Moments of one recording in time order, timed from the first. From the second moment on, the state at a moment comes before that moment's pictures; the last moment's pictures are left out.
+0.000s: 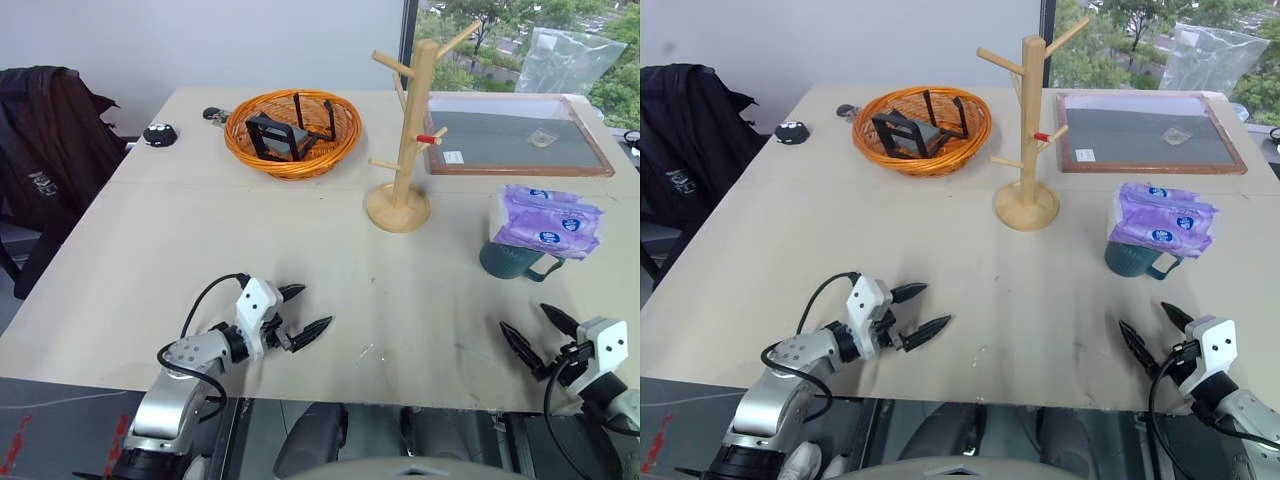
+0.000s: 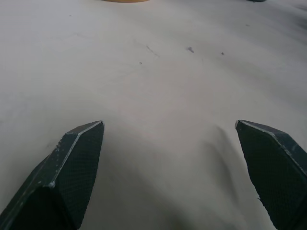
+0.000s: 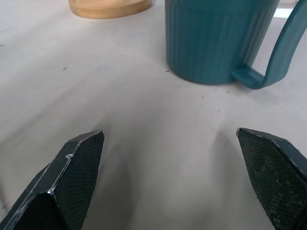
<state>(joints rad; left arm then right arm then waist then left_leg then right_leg) 0.10 0.50 -0.01 -0.22 -0.33 0.22 -0.83 0.44 -0.43 -0.32 -0.23 0.43 0.01 0.67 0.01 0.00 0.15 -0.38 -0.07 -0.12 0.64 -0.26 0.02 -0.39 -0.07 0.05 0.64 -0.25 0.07</state>
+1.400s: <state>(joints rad) -0.28 0.55 -0.09 -0.43 -0.47 0.50 -0.87 0.05 -0.78 -0.29 -0.69 0.55 0.51 0.34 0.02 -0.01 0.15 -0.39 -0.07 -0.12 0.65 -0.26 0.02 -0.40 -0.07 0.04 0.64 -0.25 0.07</state>
